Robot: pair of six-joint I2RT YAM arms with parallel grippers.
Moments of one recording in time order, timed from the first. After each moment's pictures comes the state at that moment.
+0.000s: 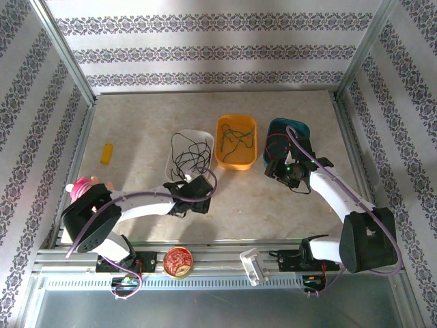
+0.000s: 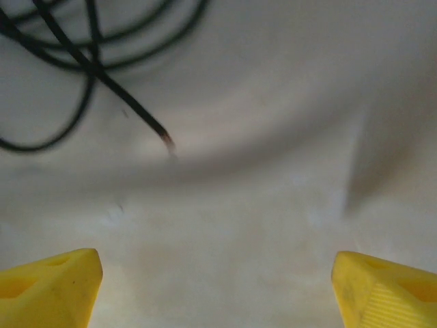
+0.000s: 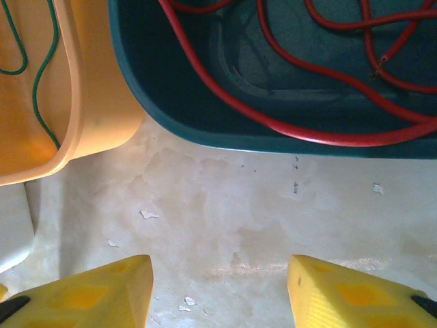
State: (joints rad) left arm -0.84 1.56 0.77 -0.42 -0.29 -0.65; right arm 0.16 1.29 0.78 -0.61 -0.28 0.60
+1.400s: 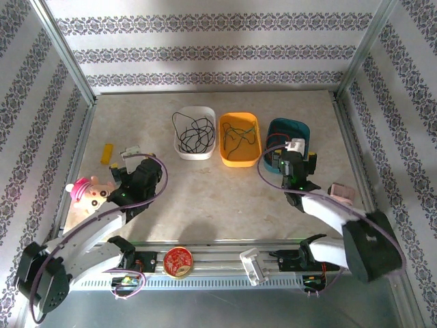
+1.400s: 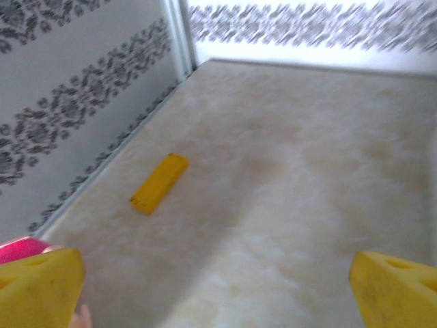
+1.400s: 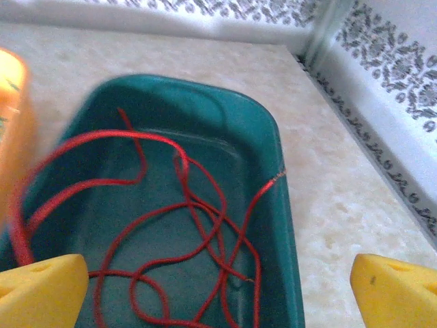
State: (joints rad) left arm -0.49 0.99 0.53 -0.18 -0.97 -0.39; right arm 0.31 1.27 0.43 0.35 0.60 0.08
